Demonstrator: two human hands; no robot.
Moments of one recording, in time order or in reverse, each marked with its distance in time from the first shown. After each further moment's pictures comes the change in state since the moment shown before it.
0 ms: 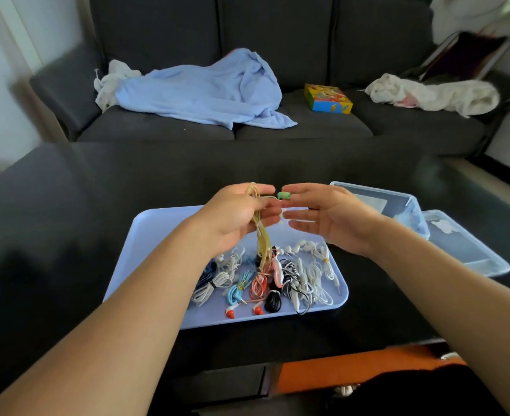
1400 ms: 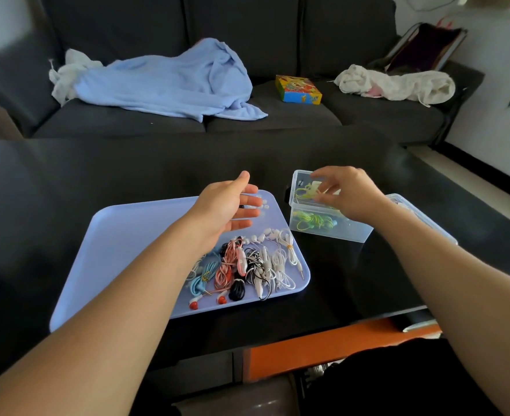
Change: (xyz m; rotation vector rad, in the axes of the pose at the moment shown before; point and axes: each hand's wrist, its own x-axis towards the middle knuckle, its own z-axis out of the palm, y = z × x) left_hand 0.021 -0.022 0.032 0.236 0.106 0.029; right_hand 0.002 0.010 -0.115 -1.200 0.439 -0.251
